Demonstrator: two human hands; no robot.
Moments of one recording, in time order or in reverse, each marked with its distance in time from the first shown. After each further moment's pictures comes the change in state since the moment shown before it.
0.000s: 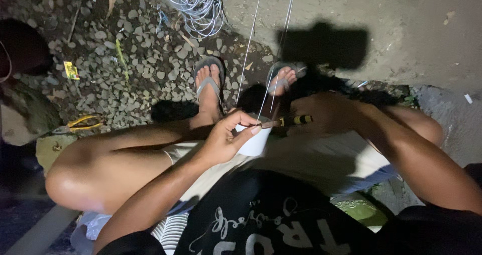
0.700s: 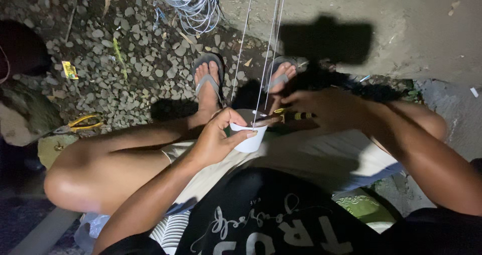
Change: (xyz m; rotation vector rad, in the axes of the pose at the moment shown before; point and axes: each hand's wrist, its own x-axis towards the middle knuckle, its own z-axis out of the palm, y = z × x) left_hand -0.006 0.003 -0.012 0.234 0.076 0.012; right_hand 0.002 0.016 0.010 -0.220 0.101 -0.244
